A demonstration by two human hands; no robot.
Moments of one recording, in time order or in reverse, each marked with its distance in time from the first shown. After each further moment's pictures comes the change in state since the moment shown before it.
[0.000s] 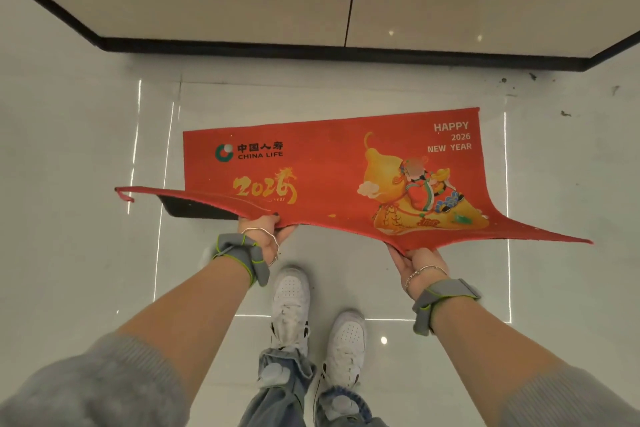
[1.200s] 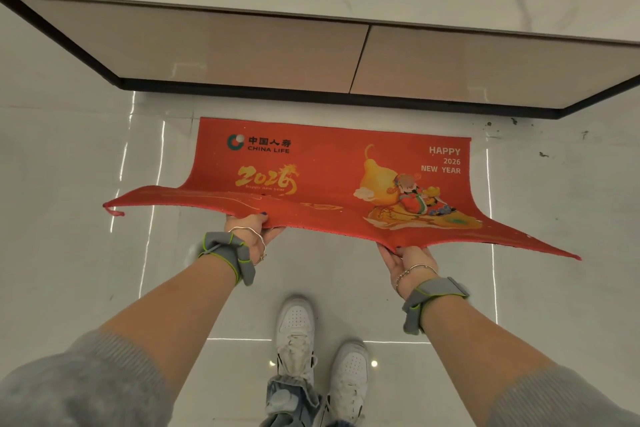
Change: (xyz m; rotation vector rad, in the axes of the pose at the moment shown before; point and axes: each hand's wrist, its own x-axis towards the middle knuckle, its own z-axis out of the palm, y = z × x) left_hand -0.001 0.086 0.004 0.058 -0.003 0.028; right_hand -0.049 -0.016 0.070 0.085 -0.063 -0.039
